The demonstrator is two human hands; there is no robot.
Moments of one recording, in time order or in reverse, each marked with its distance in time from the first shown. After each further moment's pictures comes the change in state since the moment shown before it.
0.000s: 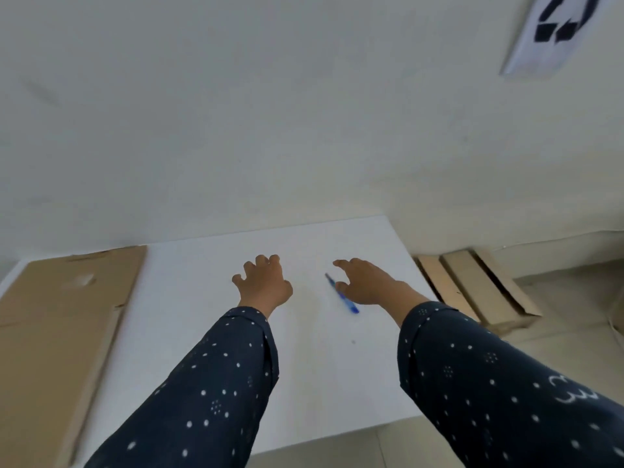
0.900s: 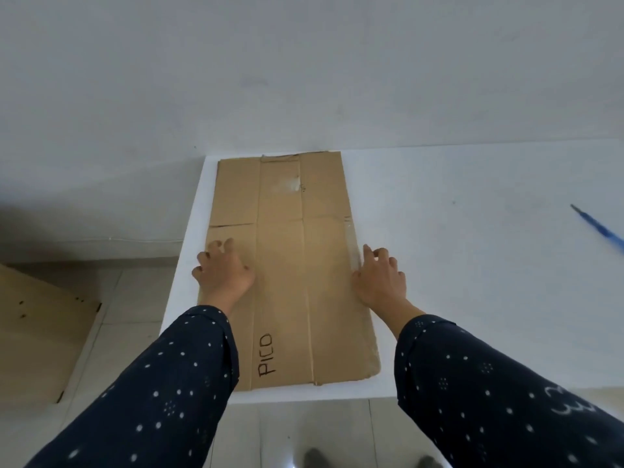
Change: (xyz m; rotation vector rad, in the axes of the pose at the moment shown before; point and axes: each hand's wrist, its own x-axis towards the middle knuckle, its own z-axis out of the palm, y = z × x) left_hand 0.005 -0.619 0.008 -0.071 0.052 -0.354; right_hand 0.101 -0.487 0.275 0.111 0.051 0.243
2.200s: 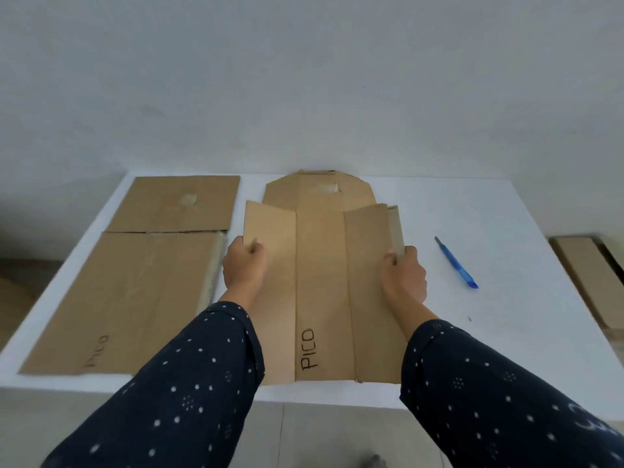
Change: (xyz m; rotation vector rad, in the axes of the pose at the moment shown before) left_hand -0.130 0.333 0.046 -0.813 0.226 -0.231; right_hand 0.033 0.299 -0.173 0.541 0.302 0.243
